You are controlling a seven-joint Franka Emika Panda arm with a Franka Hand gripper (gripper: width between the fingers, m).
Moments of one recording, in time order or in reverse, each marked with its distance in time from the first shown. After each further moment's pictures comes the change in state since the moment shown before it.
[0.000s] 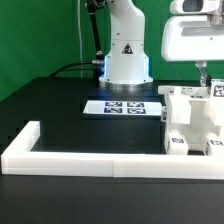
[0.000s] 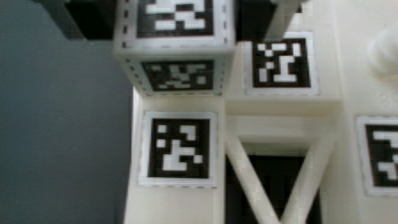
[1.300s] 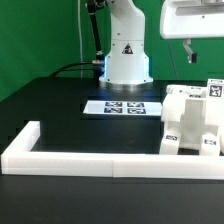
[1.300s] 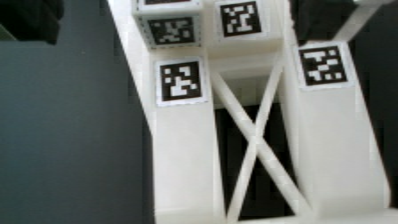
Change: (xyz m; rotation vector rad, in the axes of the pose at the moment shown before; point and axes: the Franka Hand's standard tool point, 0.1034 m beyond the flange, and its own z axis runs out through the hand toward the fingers) arm -0.043 0.001 -0.038 0.034 0.001 0.204
